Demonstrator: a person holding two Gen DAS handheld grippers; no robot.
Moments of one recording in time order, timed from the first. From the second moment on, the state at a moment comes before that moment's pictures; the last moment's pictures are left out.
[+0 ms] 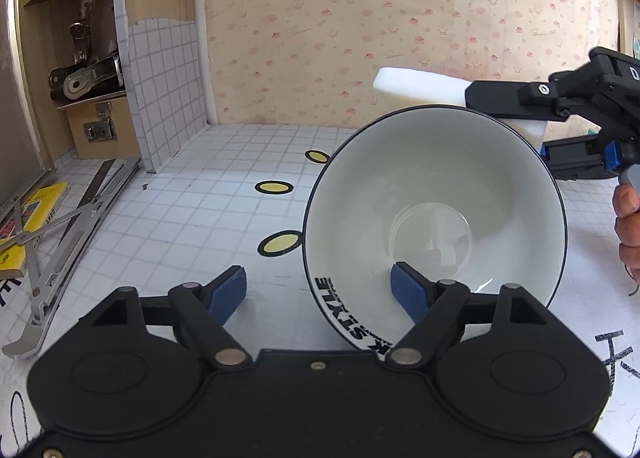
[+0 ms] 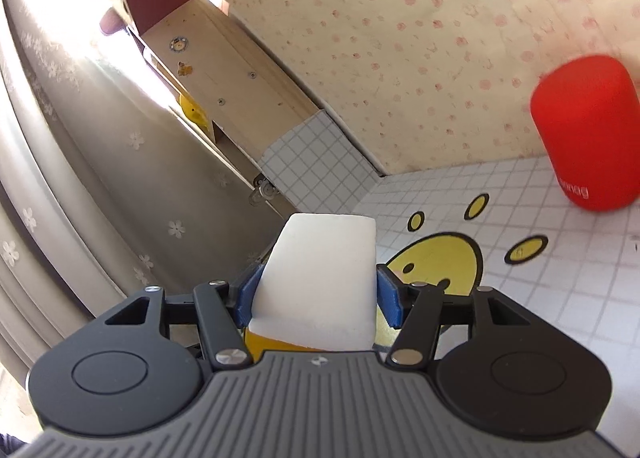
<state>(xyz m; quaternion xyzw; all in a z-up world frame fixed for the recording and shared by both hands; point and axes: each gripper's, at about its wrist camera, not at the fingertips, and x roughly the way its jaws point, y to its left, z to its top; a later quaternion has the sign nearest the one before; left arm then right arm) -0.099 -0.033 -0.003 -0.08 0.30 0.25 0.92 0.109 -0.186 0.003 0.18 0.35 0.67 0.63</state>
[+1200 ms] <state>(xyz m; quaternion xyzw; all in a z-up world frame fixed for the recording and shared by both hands) -0.096 -0.034 -0.001 -0.06 0.30 0.23 0.92 0.094 -0.198 -0.007 0.12 0.30 0.59 0.74</state>
